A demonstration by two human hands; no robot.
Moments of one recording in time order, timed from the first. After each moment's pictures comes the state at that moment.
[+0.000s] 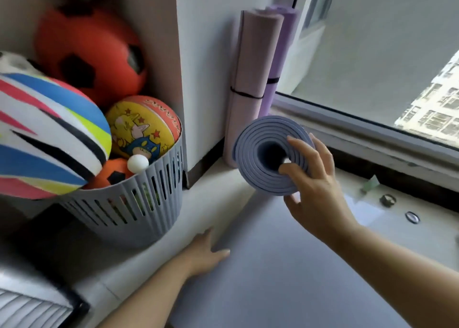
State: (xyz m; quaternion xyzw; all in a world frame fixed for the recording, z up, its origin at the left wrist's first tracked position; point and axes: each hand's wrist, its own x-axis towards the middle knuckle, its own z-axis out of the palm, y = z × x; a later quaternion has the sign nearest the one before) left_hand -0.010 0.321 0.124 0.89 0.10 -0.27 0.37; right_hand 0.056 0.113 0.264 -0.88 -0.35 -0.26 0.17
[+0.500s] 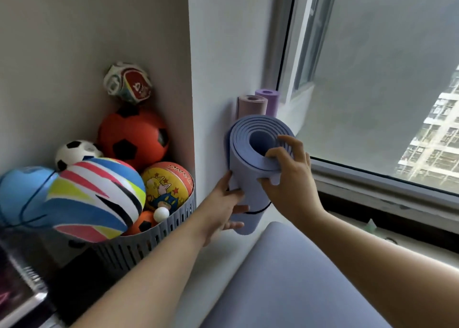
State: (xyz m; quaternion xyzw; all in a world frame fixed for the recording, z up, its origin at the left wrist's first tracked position) left_hand -0.009 0.304 0.357 0.68 0.05 -0.06 0.73; right_hand 0.035 0.154 0.386 -0.87 -0.24 -0.29 0.33
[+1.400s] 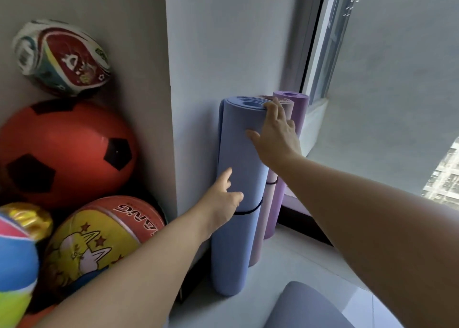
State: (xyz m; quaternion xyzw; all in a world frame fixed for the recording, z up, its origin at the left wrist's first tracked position) left_hand 0.237 0.353 0.291 0.78 0.08 0.02 0.62; right_hand 0.332 0.251 0.367 -0.92 -0.18 -0.24 0.24
